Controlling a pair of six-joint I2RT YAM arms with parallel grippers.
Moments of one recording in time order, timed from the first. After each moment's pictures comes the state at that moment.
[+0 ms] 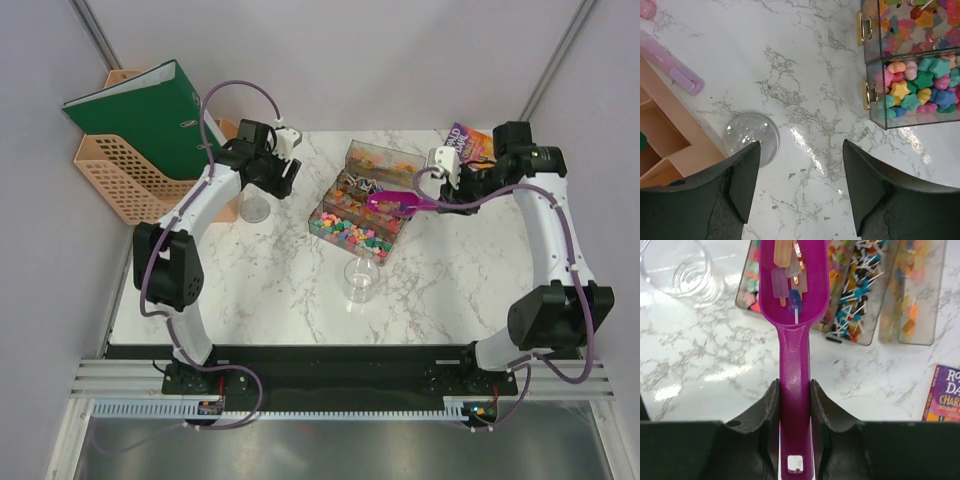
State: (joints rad) left arm -0.31 1.85 1.63 -0.62 0.16 0.29; right arm -0.04 1.54 1.64 -1.25 -0.74 -1.27
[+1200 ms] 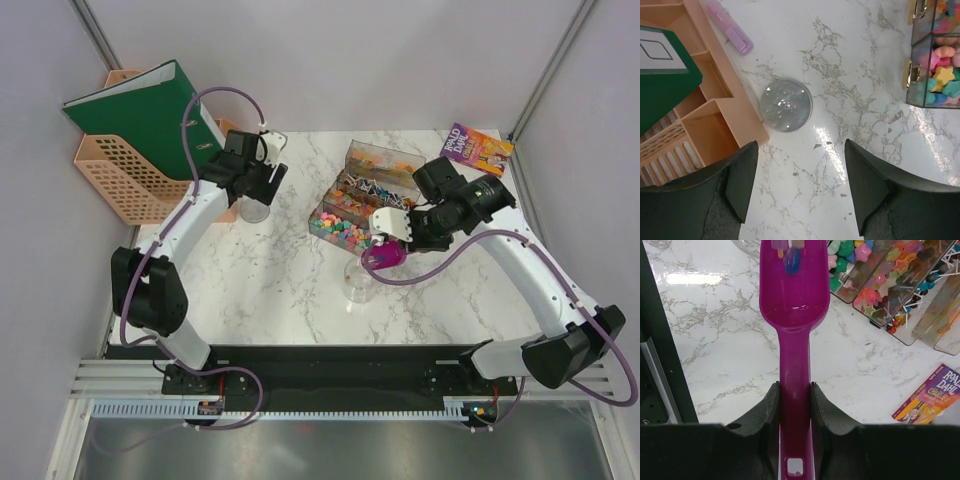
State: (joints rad) left arm -0.32 1.66 1.45 -0.57 -0.06 0.27; right arm 0.47 1.36 1.50 -1.35 -0.20 -1.13
